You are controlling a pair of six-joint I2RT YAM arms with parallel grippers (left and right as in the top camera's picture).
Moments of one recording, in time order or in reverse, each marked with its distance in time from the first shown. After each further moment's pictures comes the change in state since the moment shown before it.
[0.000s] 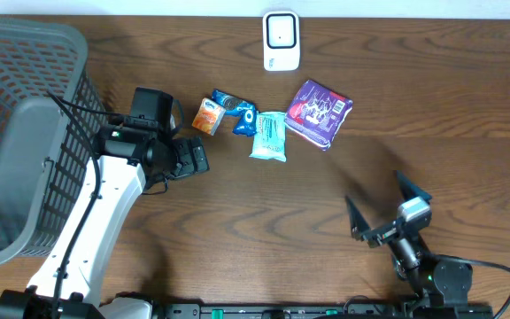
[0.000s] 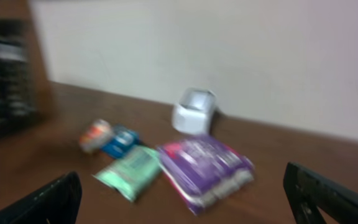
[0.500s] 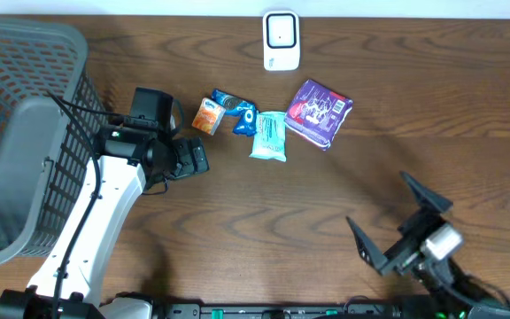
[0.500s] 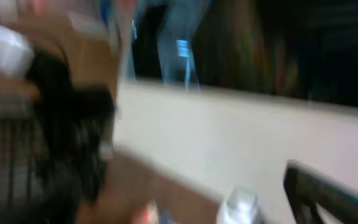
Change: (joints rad) left arm 0.000 0.000 -0.003 0.000 -0.002 0.000; right arm -0.001 0.080 0.283 0.124 -0.197 0.114
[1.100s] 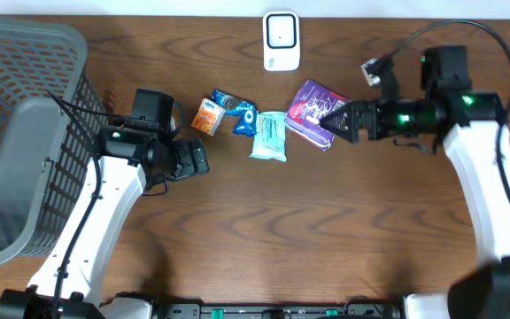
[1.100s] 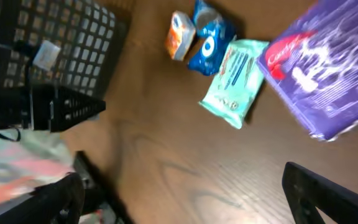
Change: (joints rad) left arm -0.001 0.001 -0.006 0.001 -0.002 0.000; right arm 0.000 1.489 1.115 -1.195 -0.177 -0.183
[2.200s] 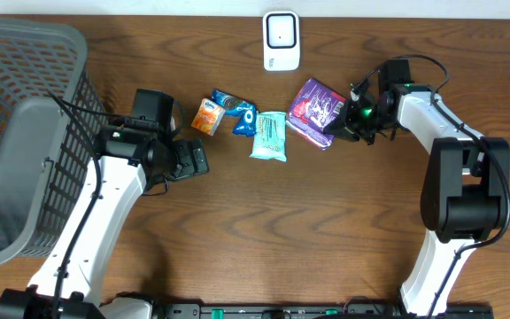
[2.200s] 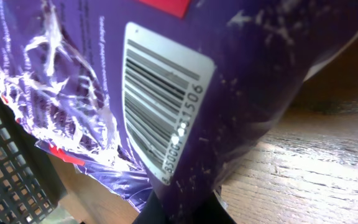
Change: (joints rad) left arm 0.000 0.000 0.000 -0.001 0.000 0.000; right arm 0.000 0.521 0.016 0.277 0.180 0.434
